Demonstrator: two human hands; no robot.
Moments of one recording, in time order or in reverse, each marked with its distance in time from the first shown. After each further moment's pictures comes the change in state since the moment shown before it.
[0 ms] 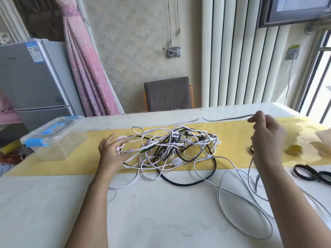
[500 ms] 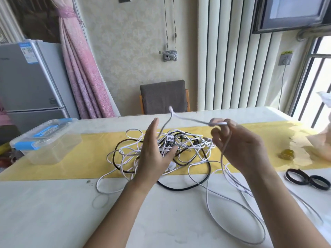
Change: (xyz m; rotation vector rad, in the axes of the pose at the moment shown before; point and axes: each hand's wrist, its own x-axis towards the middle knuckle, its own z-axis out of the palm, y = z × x) left_hand -0.046 0.102 0.056 -0.255 0.071 0.560; right_hand -0.035 -0.041 0.007 0.757 -0.915 0.207
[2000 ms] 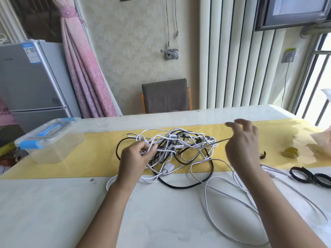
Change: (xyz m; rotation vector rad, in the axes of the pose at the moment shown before) left_hand -0.009 -0.037 -0.032 0.088 0.078 -0.162; right_hand 0.006 0.035 -0.033 -1.708 0.632 -0.128
